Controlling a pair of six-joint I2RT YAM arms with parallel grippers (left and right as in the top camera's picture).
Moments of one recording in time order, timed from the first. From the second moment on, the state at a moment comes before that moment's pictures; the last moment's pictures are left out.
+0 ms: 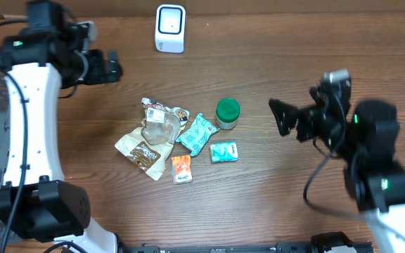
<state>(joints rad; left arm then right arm) 0.15 1.80 1.88 -1.25 0.24 0.00 0.12 0.96 0.99 -0.50 -0.34 0.10</state>
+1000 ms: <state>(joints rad) 0.20 1.80 1.87 -1.26 0.26 0.03 0.13 1.53 1.49 -0.83 -0.54 -0.05</state>
